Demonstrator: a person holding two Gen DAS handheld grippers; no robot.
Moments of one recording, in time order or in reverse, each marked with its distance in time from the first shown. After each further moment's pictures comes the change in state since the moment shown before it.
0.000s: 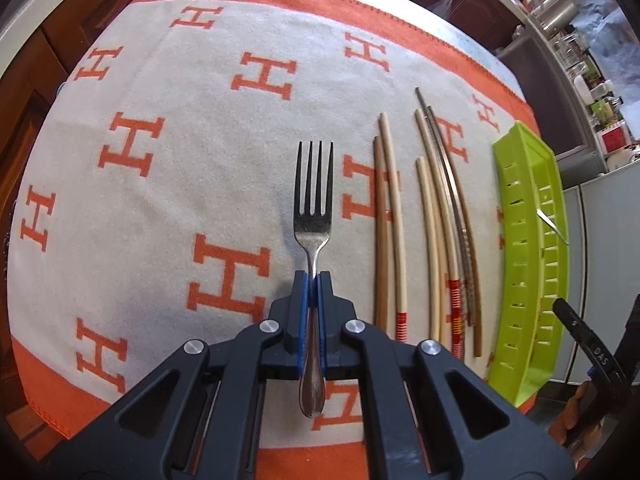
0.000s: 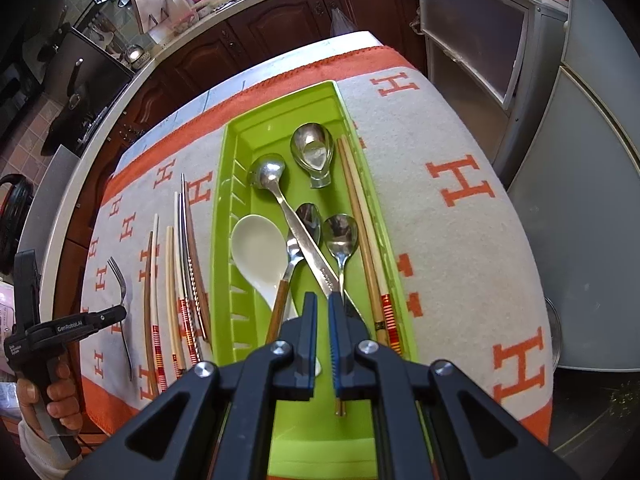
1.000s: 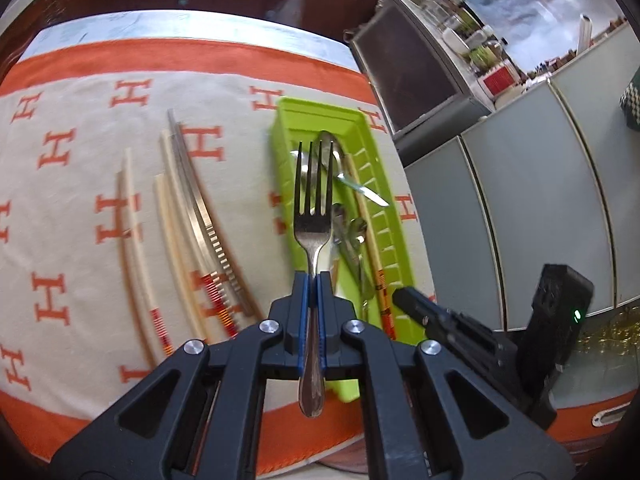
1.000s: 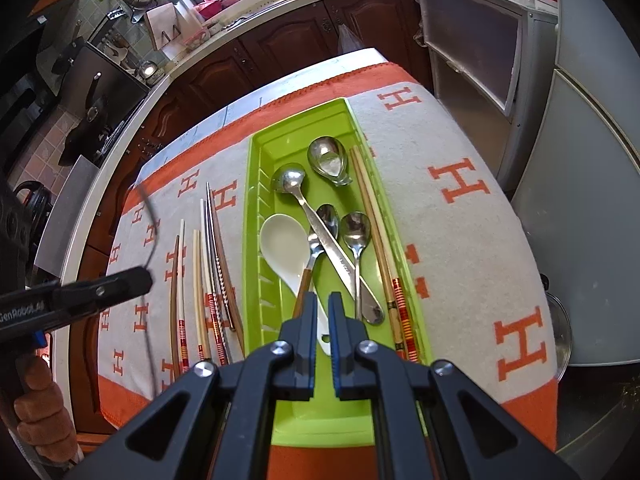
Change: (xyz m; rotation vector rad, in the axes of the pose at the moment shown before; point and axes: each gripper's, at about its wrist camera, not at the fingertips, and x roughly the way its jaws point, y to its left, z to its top) left arm -0.043 -0.182 -0.013 0.261 0.003 -0.290; right arm -0.028 0.001 -0.015 0.015 -0.061 0.049
